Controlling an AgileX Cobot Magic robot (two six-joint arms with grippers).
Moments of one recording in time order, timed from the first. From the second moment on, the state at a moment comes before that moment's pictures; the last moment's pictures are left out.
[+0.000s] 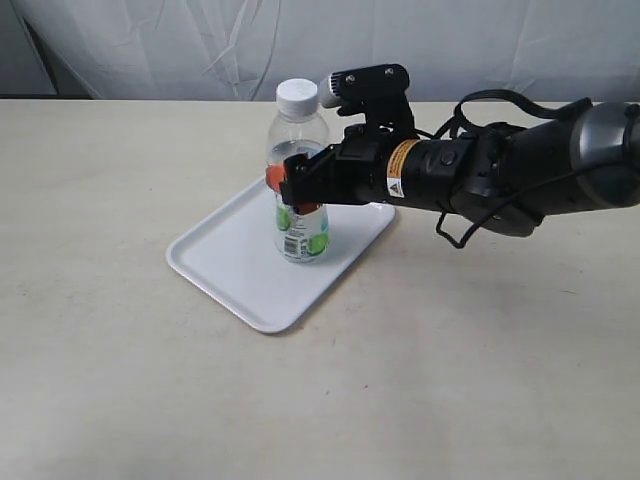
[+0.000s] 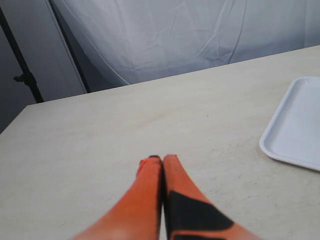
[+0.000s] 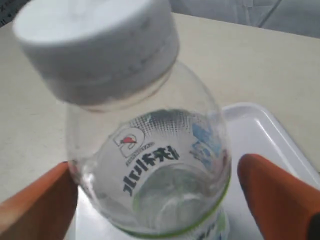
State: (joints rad) left arm -0.04 0.00 0.00 0.05 0.26 0.12; right arm 0.68 1.84 -0.94 -0.60 -0.41 0.66
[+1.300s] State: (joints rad) left arm -0.04 0.00 0.00 0.05 0.26 0.12; right arm 0.97 1.44 -0.94 -0.56 0.70 0.71
